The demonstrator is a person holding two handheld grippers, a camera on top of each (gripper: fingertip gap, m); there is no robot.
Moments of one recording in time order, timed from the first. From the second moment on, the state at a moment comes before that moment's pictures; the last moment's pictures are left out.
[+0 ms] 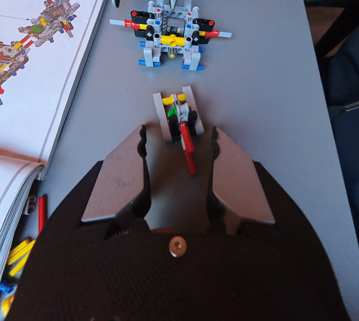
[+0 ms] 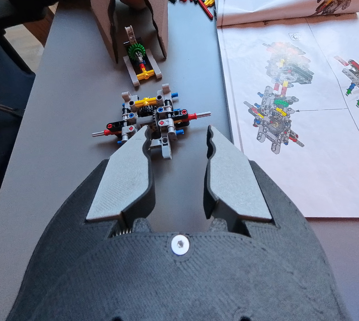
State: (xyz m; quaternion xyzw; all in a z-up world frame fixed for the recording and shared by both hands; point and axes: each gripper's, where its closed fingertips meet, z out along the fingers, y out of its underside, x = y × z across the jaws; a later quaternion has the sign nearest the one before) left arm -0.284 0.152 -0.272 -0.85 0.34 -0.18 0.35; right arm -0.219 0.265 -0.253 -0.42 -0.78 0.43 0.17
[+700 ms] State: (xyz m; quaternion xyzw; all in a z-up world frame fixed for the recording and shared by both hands) left arm -0.287 0.154 -0.273 -0.85 0.34 -0.16 0.36; right arm -0.218 0.264 -0.256 -0.42 -0.78 0.43 0.15
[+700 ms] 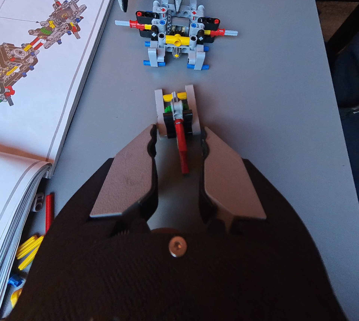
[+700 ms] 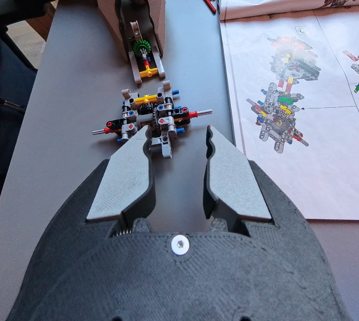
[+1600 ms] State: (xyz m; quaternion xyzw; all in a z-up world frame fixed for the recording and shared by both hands) left arm -0.285 0.156 -0.272 -0.85 0.34 -0.16 0.36; right arm -0.218 0.264 -0.258 -0.42 -0.79 0.42 0.15
